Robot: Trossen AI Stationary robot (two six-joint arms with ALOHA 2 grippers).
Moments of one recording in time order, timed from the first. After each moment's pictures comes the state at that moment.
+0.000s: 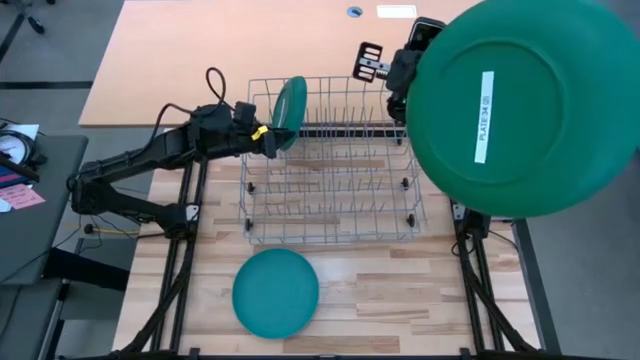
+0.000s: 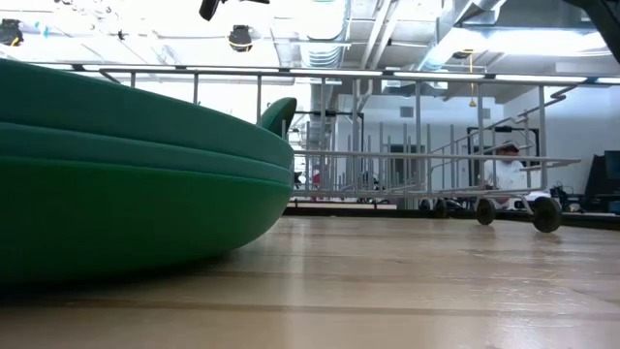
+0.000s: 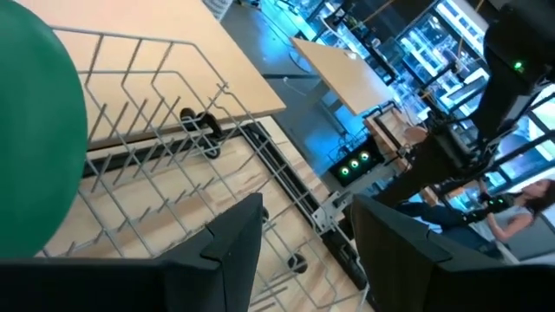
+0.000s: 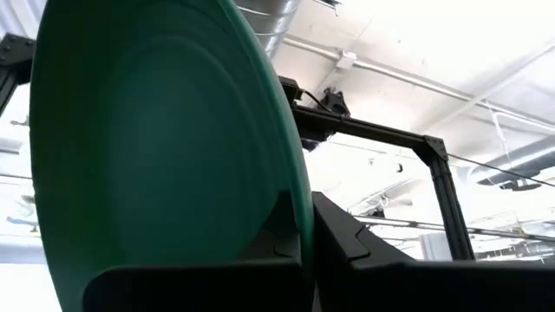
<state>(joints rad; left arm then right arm) 0.29 1.16 1.33 -0.38 -0.16 -0.73 -0.37 1.94 2.32 1.22 -0.74 1.59</state>
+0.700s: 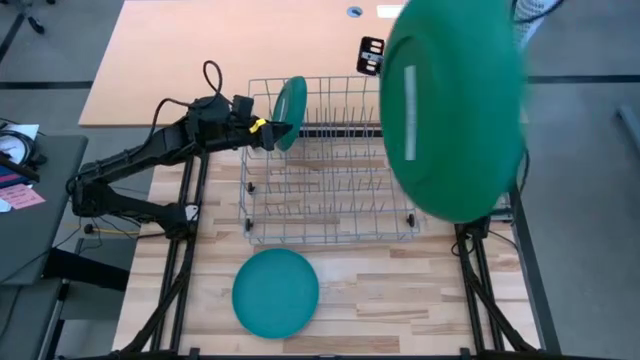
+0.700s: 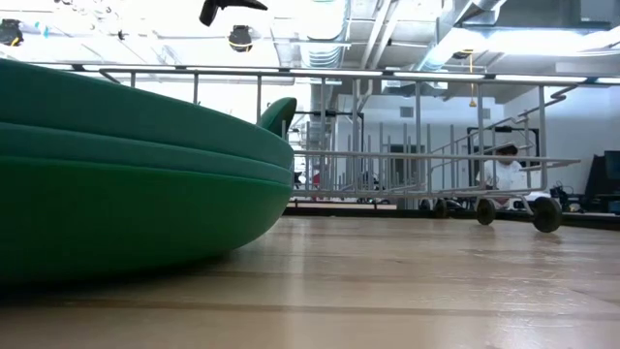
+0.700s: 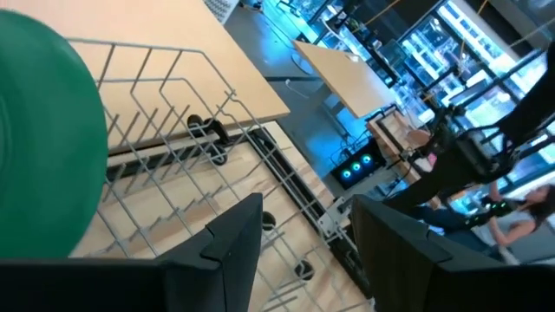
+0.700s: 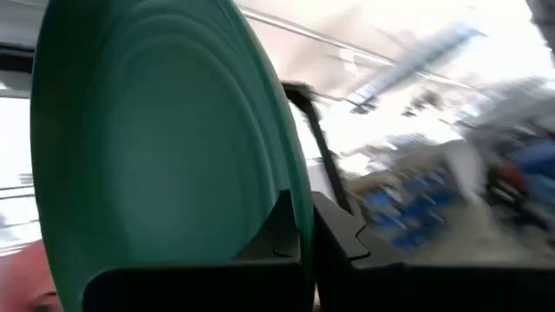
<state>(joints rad) 0.37 1.16 1.33 -0.37 -0.09 -0.70 -0.38 1.74 2.32 0.34 -0.84 1.11</state>
